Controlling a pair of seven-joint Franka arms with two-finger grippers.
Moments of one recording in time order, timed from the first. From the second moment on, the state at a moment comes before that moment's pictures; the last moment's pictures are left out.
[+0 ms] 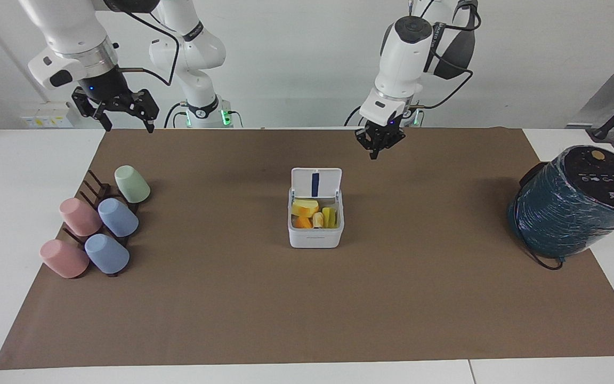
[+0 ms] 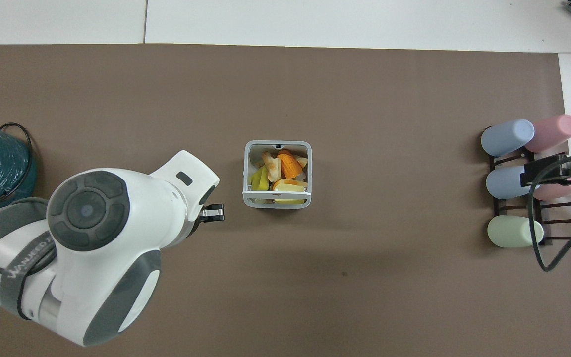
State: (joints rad) left arm -0.47 -0.13 -0.10 -2.04 -0.04 1.97 -0.58; right arm 0.07 -0.08 -0.07 -1.62 -0.02 1.50 0.07
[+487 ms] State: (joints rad) left arm -0.57 -0.13 -0.10 -2.11 -0.04 2.09 -0.72; right arm 0.07 -0.08 -0.07 -1.62 -0.02 1.50 0.07
